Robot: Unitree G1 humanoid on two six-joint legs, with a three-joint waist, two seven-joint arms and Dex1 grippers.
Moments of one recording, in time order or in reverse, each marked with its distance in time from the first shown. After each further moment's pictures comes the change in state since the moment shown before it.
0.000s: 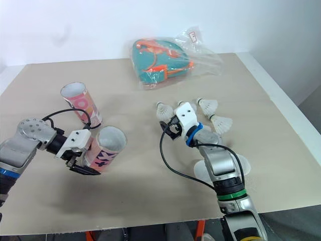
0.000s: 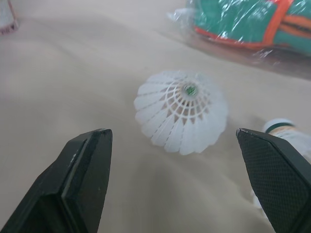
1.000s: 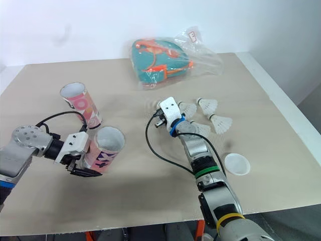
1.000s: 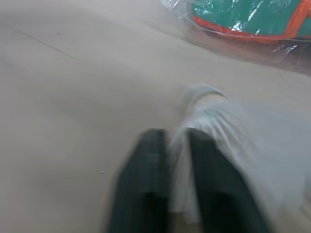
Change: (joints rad) left arm 0.120 -0.004 0.078 -0.120 -0.011 0.057 0.091; right arm -0.257 0.178 0.020 0.529 -0.111 -0.226 -0.122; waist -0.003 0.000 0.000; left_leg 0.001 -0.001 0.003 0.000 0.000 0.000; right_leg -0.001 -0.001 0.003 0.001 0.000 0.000
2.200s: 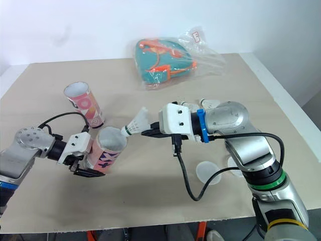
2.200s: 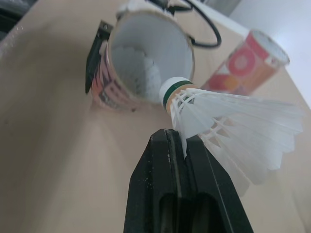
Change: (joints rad) left arm 0.001 -0.026 -0.001 -0.009 -0.002 0.010 0.009; right arm 0.035 -0.528 0.098 -0.914 0.325 0.168 0.815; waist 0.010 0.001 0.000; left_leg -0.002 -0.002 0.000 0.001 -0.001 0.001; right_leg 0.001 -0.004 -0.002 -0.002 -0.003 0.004
